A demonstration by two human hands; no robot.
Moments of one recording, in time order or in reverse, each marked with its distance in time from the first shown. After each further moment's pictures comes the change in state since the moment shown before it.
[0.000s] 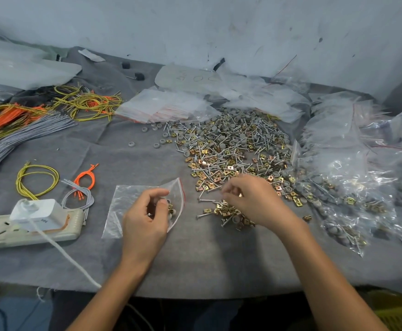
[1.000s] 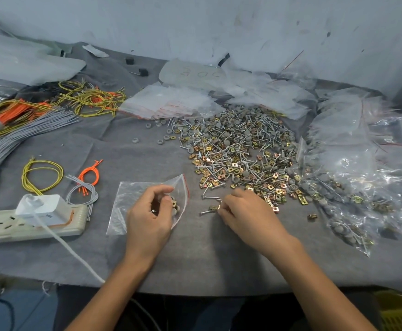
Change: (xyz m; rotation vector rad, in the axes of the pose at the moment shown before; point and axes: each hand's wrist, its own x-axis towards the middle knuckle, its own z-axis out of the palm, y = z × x) left_hand 0.001 -0.005 0.000 0.007 -0.002 -0.002; right_hand -0.024 -0.014 0.032 -0.313 -0.046 -0.069
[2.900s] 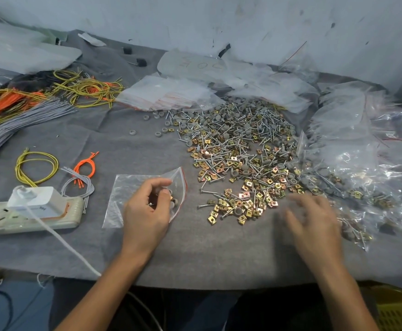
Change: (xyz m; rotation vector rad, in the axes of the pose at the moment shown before) left_hand 0.000 0.002 0.000 0.016 0.003 0.022; right_hand -0.076 0.066 0.006 0.257 0.464 0.486
